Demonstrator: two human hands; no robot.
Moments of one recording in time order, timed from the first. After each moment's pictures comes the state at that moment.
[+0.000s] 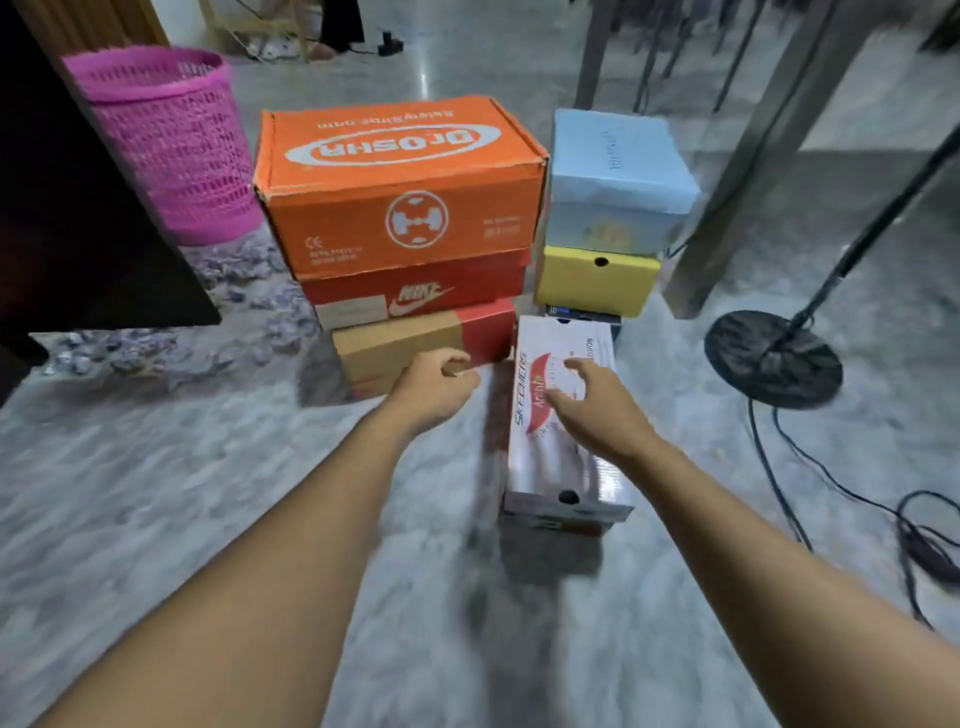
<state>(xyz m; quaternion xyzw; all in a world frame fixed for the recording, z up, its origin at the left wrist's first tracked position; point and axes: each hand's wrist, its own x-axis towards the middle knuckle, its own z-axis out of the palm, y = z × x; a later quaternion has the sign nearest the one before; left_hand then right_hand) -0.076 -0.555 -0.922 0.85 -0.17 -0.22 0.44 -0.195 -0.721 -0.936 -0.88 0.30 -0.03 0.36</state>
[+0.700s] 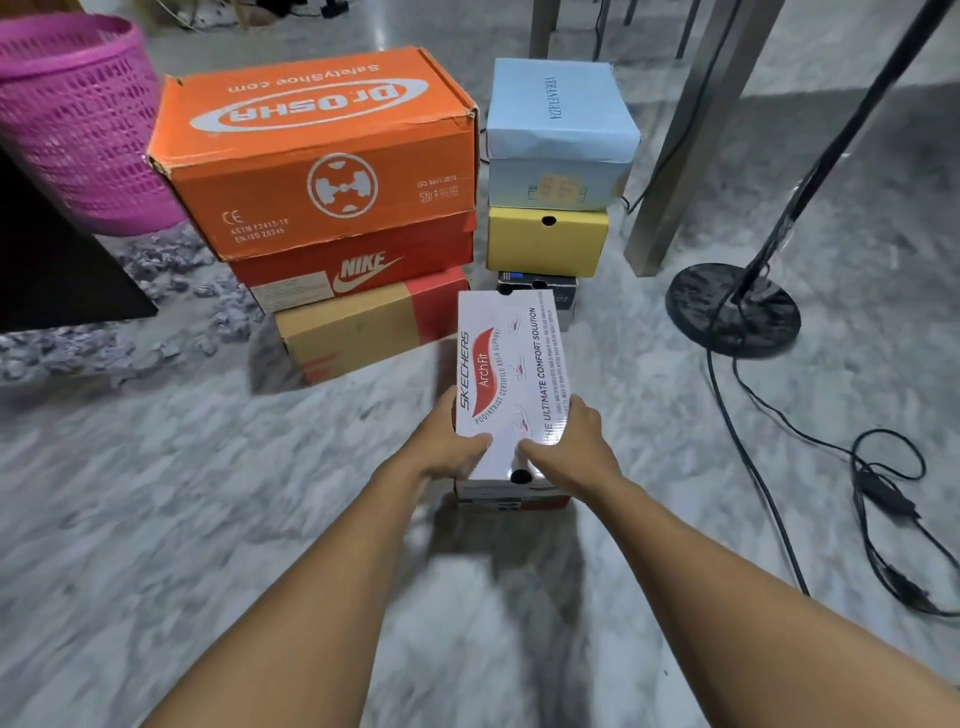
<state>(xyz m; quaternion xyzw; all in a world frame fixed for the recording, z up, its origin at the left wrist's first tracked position) -0.139 -0.589 -1.000 0.81 -0.21 -0.34 0.44 -0.251 -0.730 -1.018 -0.82 0.37 -0.02 0.44</state>
